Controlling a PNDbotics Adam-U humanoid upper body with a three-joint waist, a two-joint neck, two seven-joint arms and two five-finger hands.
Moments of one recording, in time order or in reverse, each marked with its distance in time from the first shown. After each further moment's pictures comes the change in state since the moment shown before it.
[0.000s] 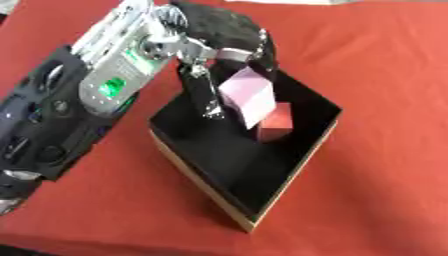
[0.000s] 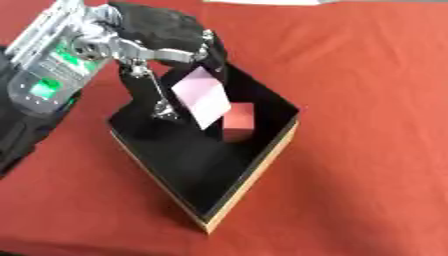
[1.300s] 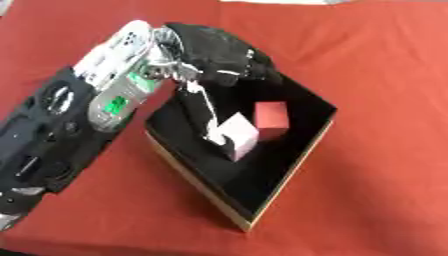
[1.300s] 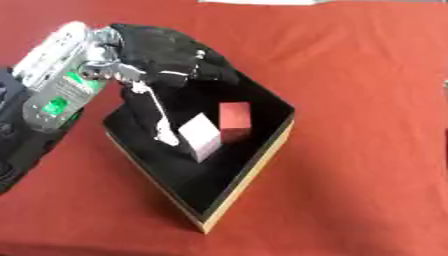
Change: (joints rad) left arm 0.040 0.005 0.010 -0.020 -0.111 -0.092 0.045; right arm 0.000 0.001 0.000 0.000 0.000 0.000 -0.001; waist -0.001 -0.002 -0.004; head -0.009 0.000
